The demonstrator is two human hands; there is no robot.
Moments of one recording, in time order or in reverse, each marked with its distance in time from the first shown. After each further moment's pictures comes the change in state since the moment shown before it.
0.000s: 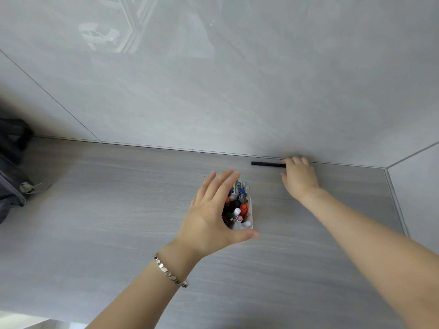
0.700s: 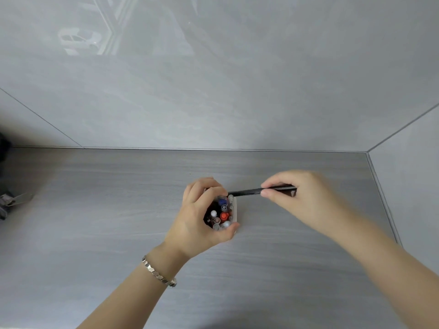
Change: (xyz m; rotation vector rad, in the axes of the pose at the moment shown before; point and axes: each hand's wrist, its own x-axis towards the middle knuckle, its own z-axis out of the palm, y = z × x) left_hand 0.000 -0.004 0.014 -0.036 0.150 0.216; right_hand -0.125 -0.031 -0.116 0.590 -0.075 -0.205
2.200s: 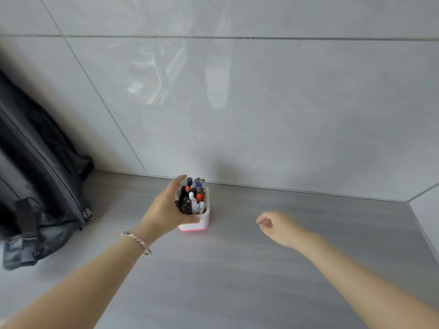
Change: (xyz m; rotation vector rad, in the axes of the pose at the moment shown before) left_hand -0.004 -0.092 -0.157 -0.026 -0.022 -0.558; right_hand 0.068 -0.022 0.118 -0.163 -0.309 0.185
